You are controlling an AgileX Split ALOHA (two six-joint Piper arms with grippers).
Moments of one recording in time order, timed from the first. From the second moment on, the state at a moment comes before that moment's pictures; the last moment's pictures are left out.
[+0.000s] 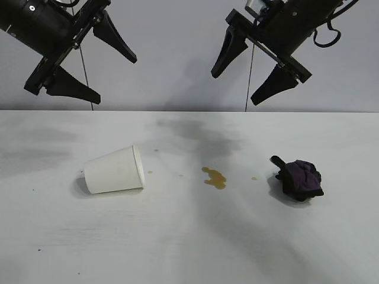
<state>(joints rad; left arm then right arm) -0.17 1.89 -1.39 -0.96 0.87 0.23 0.11 2.17 -1.91 0.62 1.21 -0.21</state>
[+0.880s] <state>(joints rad) -0.17 1.89 -1.39 -0.79 0.89 0.95 0.11 2.17 -1.91 0.62 1.21 -0.21</state>
